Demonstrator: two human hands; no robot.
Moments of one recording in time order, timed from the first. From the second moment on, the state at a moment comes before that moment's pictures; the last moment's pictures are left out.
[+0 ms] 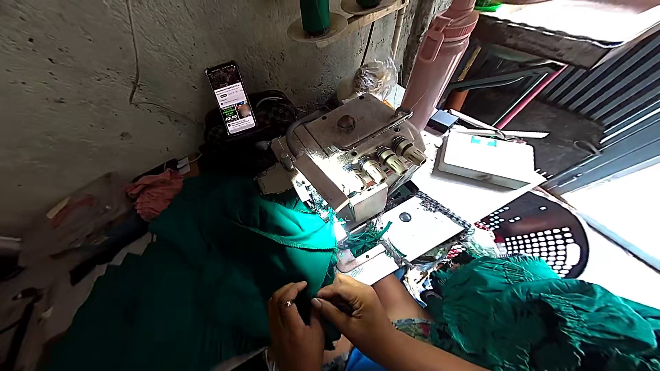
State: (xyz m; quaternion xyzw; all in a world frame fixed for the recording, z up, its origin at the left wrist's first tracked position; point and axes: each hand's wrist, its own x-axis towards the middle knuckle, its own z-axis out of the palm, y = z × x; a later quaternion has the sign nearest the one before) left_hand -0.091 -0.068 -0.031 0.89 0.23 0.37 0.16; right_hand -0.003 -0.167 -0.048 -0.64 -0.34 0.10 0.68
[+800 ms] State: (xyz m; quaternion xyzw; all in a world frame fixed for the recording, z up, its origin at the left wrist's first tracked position) left_hand -0.081 -0.080 0.026 0.94 0.13 0.24 0.18; right_hand 0.039 -0.183 -0.032 -0.53 -0.08 0.35 0.77
